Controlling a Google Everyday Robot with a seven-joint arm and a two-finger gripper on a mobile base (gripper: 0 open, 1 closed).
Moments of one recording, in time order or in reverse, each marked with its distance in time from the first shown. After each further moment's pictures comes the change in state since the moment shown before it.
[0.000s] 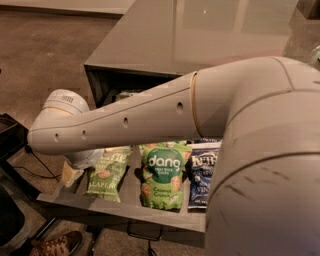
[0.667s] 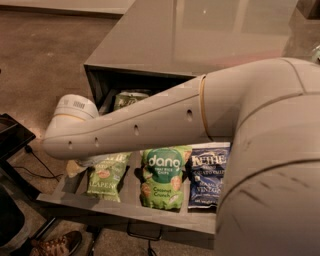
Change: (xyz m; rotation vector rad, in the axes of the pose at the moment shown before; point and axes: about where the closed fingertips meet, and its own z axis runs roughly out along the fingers) arm -0.013 -0.013 0.011 0.002 -0.095 0.184
